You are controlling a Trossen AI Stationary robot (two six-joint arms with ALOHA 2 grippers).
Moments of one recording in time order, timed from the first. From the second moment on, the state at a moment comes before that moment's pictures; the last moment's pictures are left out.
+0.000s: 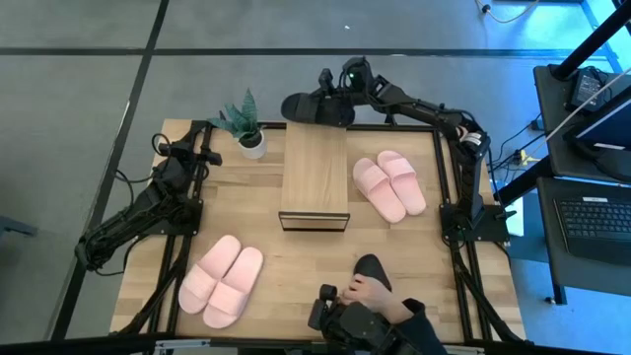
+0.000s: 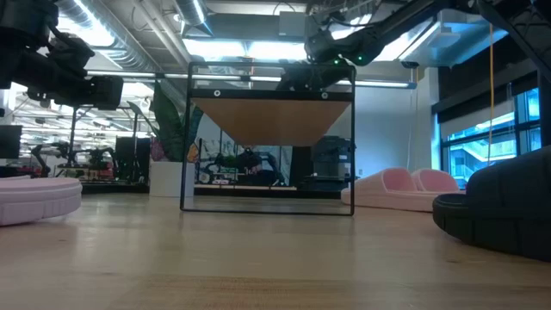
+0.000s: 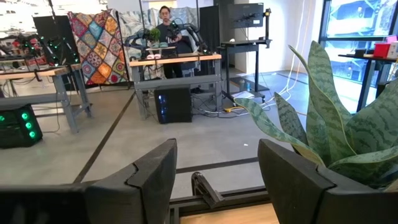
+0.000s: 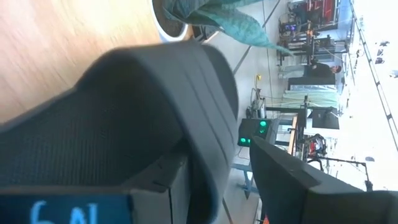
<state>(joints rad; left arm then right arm) 0.68 0.00 0.07 -0.08 -0.79 0.04 -0.68 1.98 1.67 -0.15 -0.39 -1.63</state>
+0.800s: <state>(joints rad) 0.68 0.00 0.07 -0.08 -0.80 0.11 -0.65 1.97 1.67 -0.20 -0.42 -1.57</state>
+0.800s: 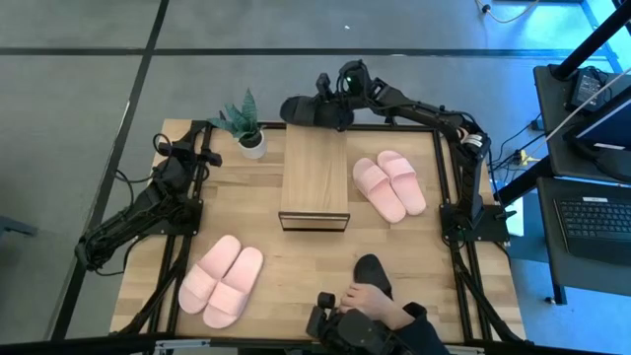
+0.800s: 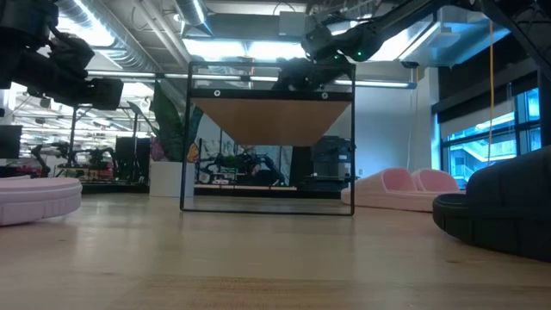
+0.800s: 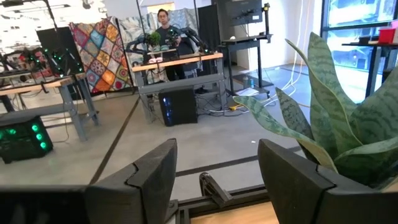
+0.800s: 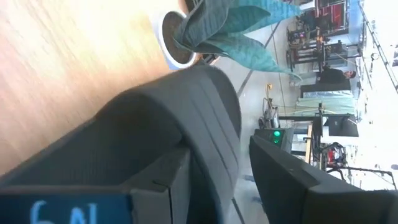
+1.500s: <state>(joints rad) 0.68 0.00 0.07 -0.08 -0.80 0.11 -0.66 1.97 1.67 -0.20 -0.36 -1.52</state>
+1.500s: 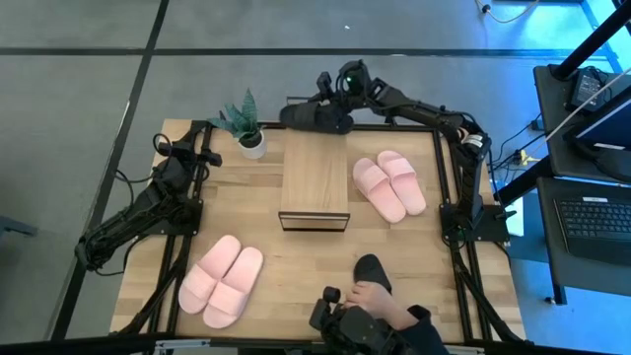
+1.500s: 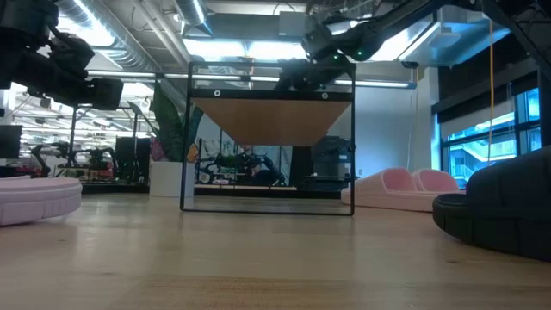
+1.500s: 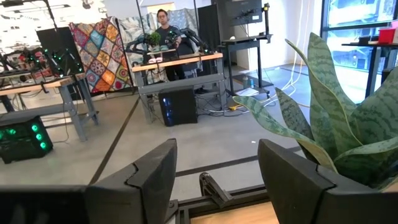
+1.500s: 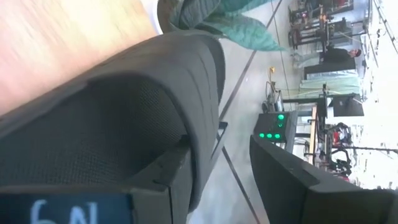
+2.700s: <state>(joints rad) 0.68 0.00 0.07 -0.08 -0.79 0.11 -0.65 1.96 1.81 -0.52 -0.24 -1.46</state>
